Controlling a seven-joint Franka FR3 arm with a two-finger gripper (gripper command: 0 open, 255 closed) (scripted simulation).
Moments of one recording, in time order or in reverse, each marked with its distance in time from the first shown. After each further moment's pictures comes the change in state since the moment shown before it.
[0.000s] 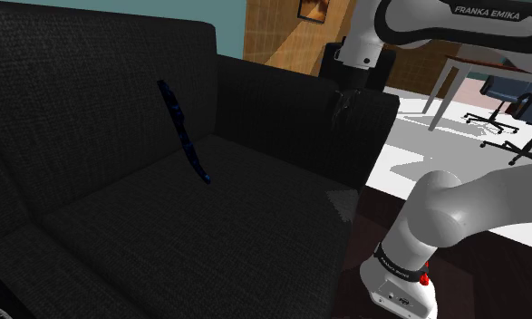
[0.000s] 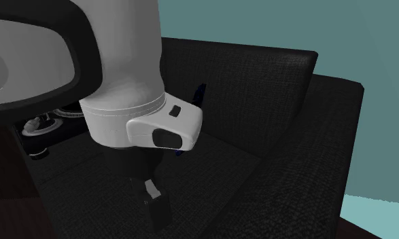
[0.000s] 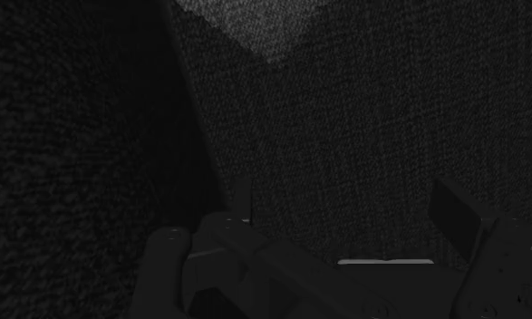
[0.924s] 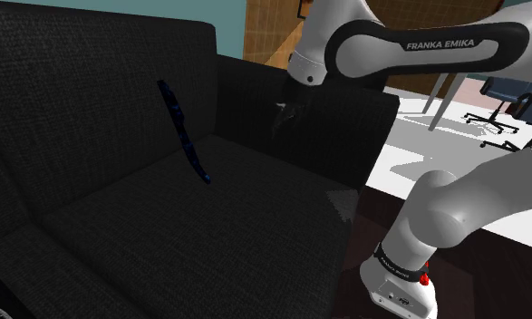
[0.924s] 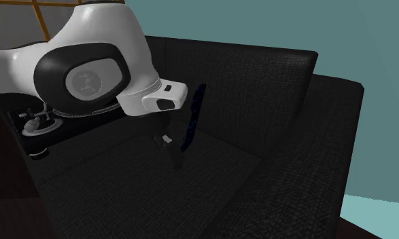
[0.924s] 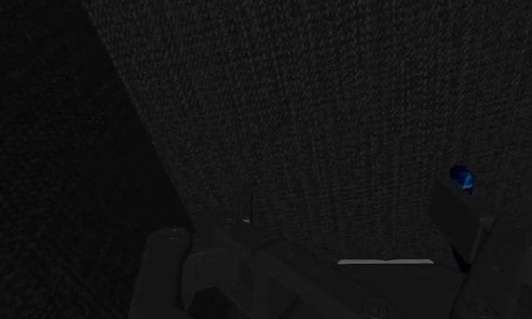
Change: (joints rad) arm 0.031 0.184 0.264 -0.015 0.018 0.445 0.229
